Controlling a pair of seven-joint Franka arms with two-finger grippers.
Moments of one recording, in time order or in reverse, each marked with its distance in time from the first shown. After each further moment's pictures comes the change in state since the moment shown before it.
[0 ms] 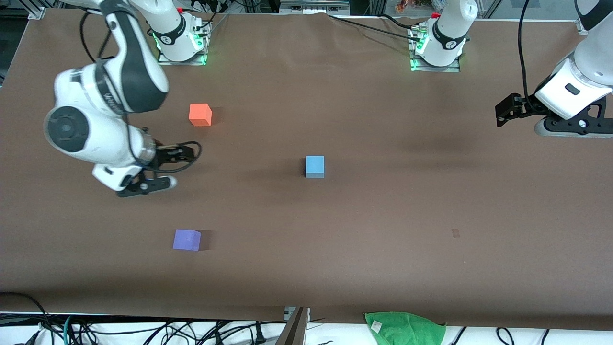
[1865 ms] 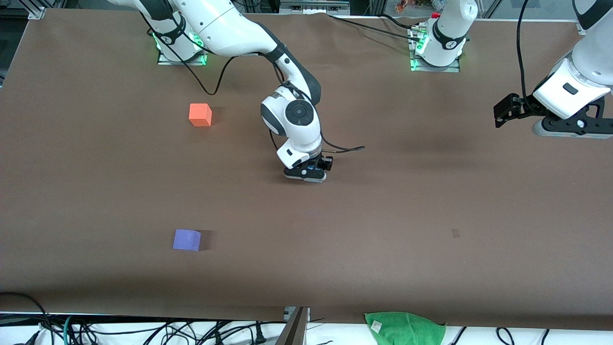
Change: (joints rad) left arm -0.005 0.002 0.000 0.003 0.000 0.009 0.001; right arm 0.523 0.471 -0.055 0.146 -0.085 0.621 0.808
